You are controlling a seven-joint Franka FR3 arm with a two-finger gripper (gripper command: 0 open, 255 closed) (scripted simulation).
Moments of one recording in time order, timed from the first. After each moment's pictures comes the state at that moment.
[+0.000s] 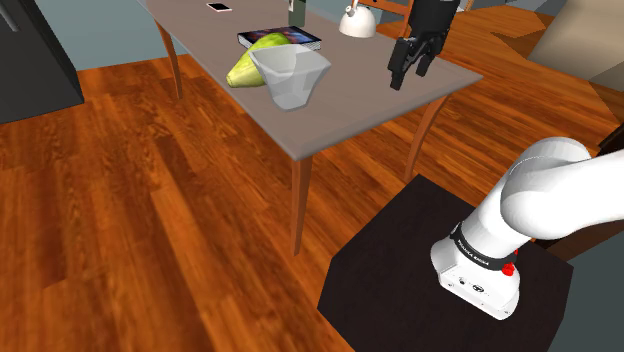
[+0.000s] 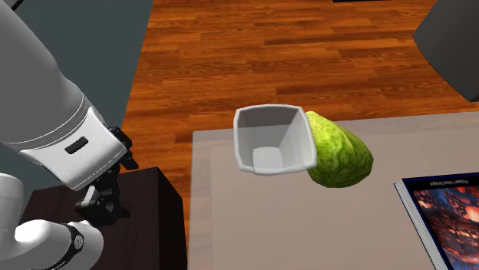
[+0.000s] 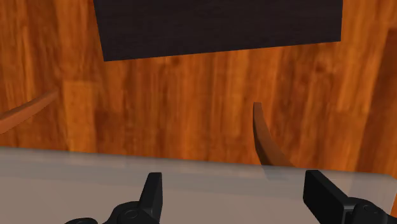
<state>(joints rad) 0.02 -0.78 0.03 -2.44 -0.07 1.68 0.14</state>
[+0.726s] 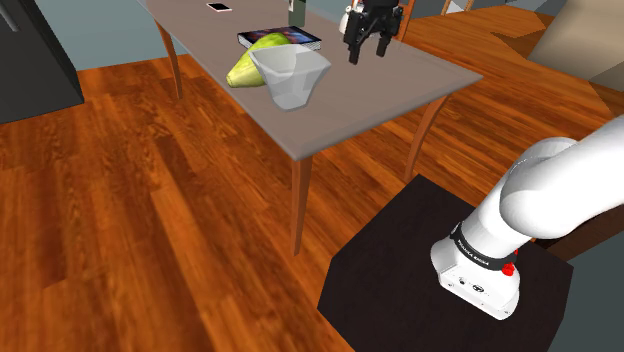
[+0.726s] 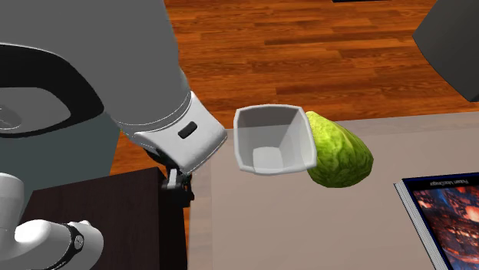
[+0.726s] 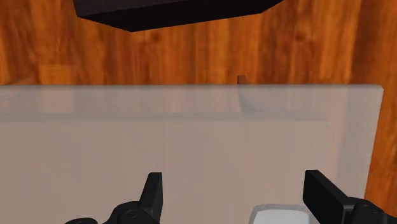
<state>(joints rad) 0.01 -0.40 0.01 -2.13 -0.02 1.74 0.16</state>
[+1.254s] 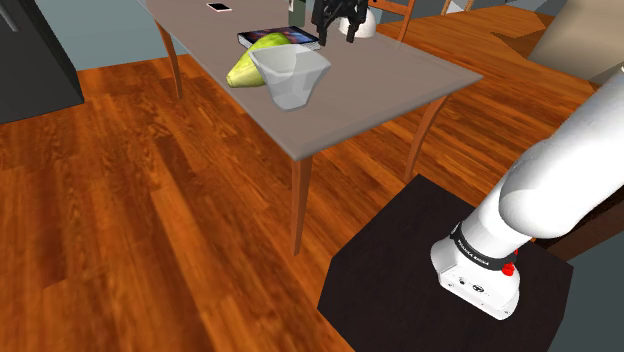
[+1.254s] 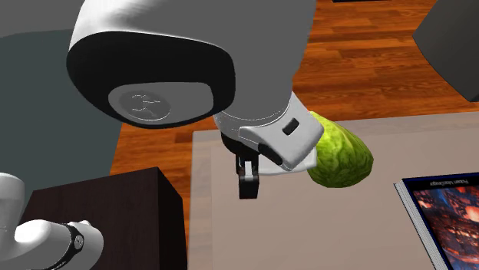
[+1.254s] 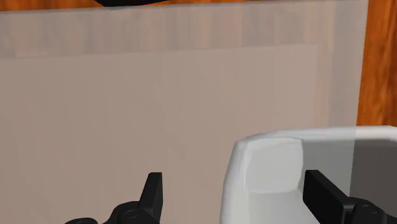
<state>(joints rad) 0.00 -0.07 -0.02 -1.77 0.03 1.71 0.16</state>
